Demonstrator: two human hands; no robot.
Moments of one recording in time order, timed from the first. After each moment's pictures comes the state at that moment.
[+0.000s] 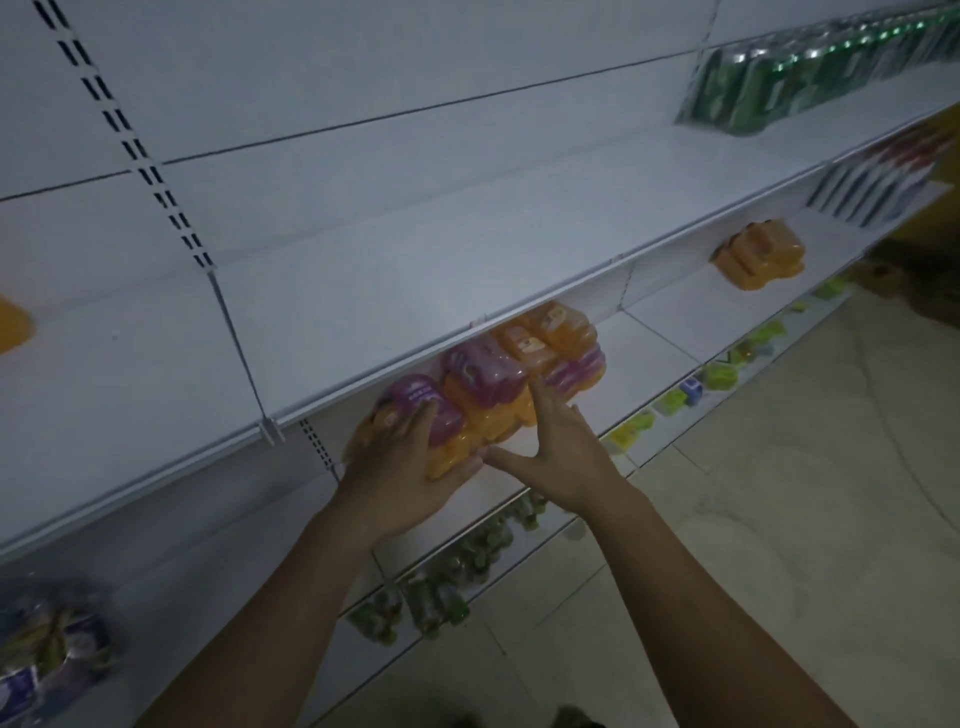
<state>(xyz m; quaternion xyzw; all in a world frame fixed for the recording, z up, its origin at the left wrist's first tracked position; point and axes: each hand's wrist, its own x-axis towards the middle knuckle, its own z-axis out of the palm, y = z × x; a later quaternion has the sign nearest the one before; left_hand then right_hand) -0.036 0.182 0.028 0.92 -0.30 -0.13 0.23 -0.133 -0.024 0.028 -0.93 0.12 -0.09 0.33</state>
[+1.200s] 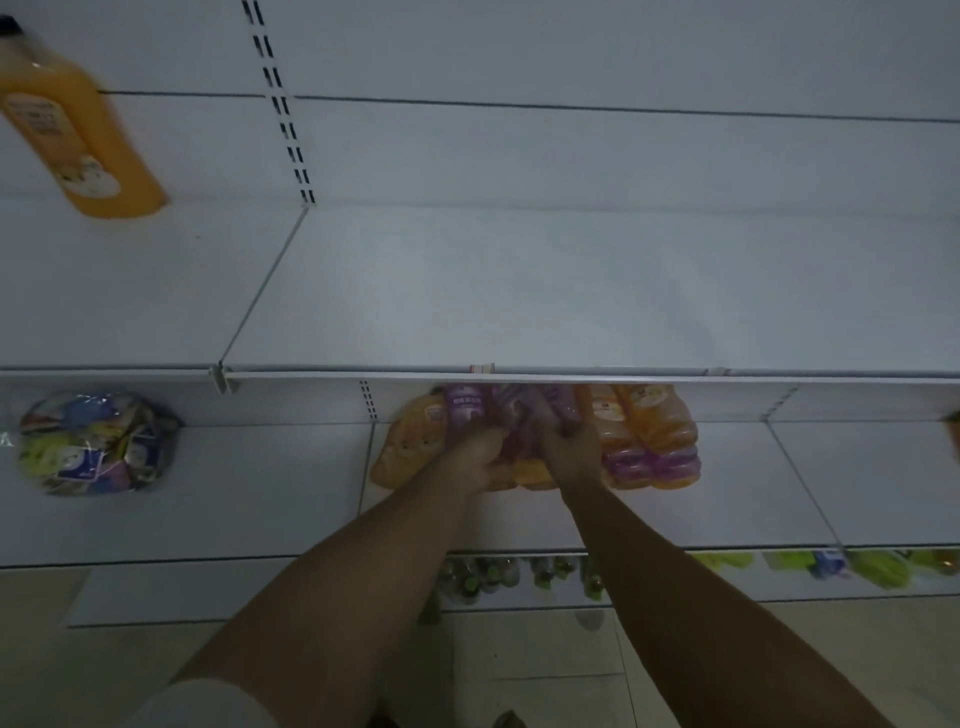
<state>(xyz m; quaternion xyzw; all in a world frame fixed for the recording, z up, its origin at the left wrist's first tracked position) 0.045 0.010 -0.066 0.56 0.25 -0.24 0.75 0.026 -0.120 -0.057 -0.82 0.18 0.00 0.55</state>
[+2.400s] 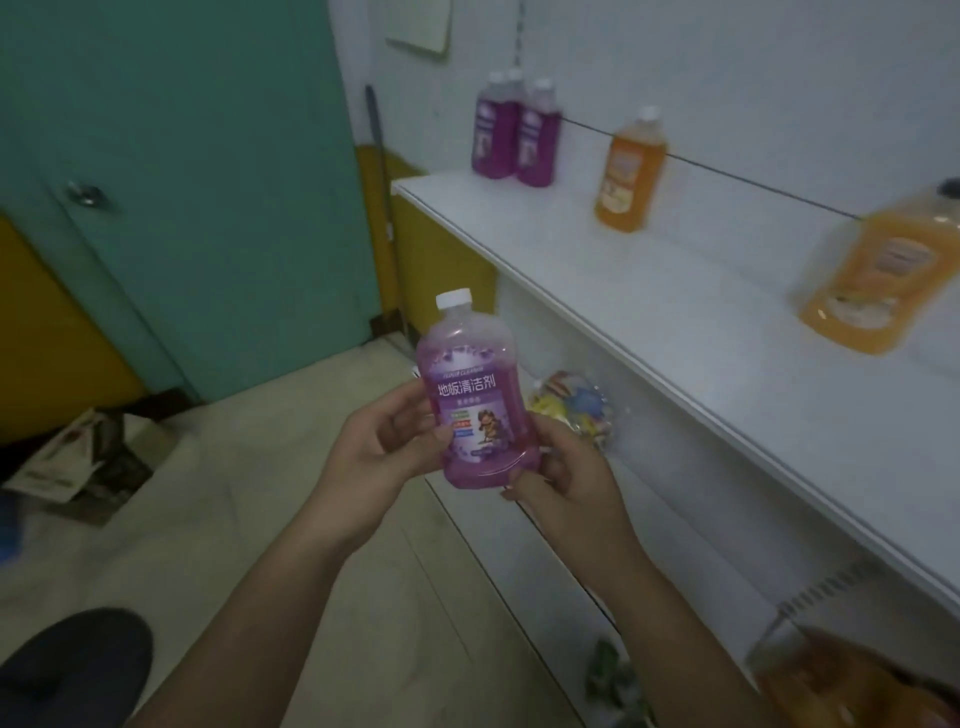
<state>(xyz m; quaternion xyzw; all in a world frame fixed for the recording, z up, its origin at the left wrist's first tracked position) -0.319 0.481 0.111 0.60 0.26 0.37 0.66 -0.155 0.363 0.101 -0.60 -0.43 0.34 0.58</state>
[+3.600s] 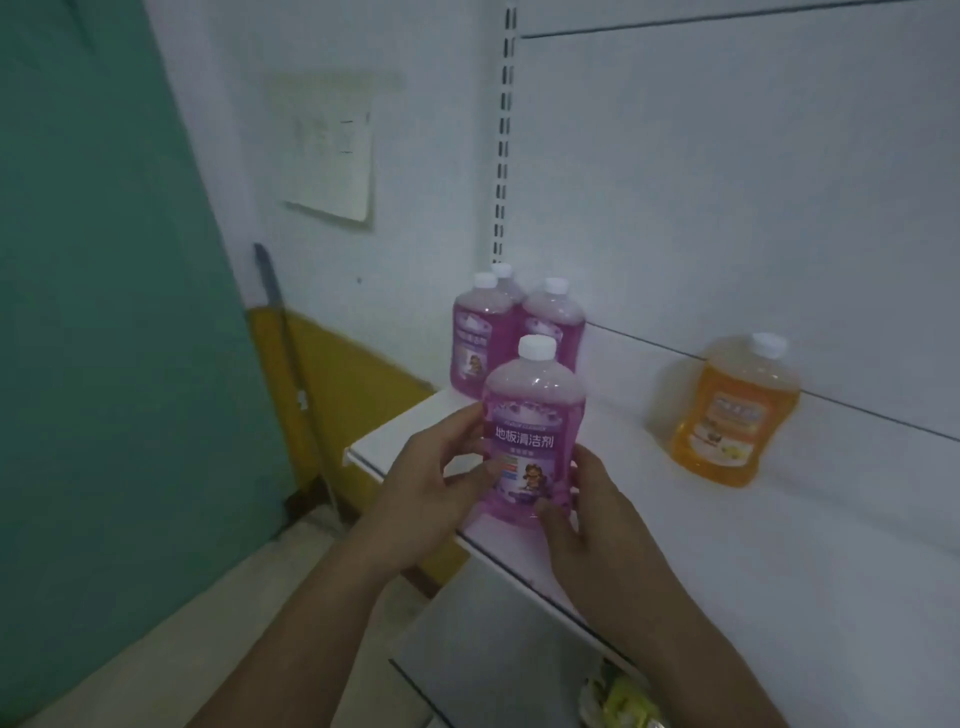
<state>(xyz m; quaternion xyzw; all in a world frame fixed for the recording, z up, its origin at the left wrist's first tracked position) -0.120 0.923 0.187 0.80 0.11 0.28 0.52 -0.022 0.762 0.177 -0.80 -0.39 0.08 0.45</state>
